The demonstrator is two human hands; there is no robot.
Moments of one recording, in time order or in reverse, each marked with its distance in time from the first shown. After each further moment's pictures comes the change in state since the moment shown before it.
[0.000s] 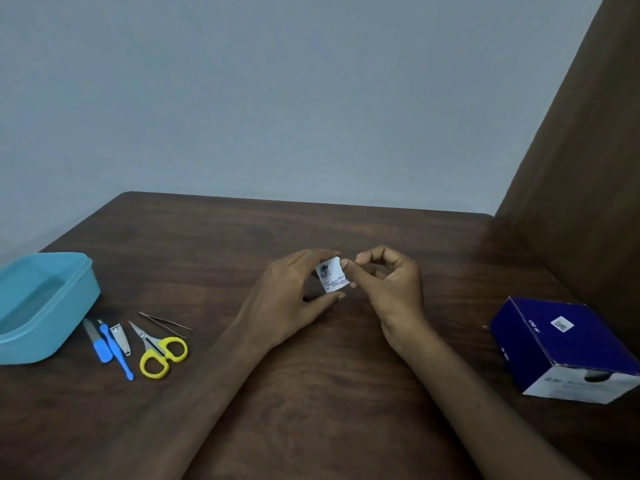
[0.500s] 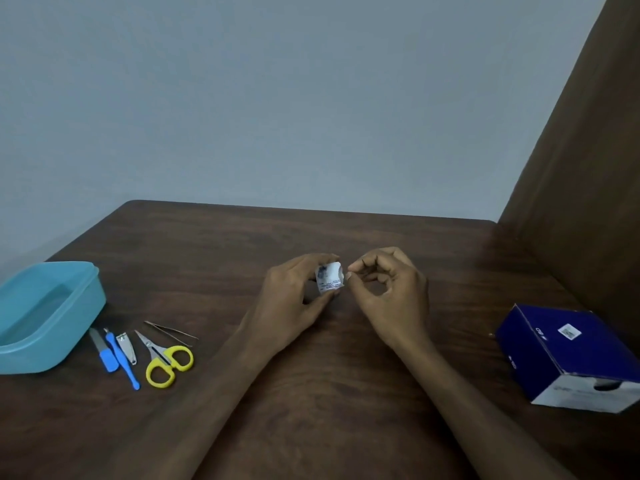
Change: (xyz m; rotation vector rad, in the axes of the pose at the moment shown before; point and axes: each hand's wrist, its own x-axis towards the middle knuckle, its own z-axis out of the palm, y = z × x) left_hand -0.001 -0.006 0.000 -0.071 0.064 -0.019; right_hand -0.005 -0.001 -0.002 -0.459 0.002 -0.408
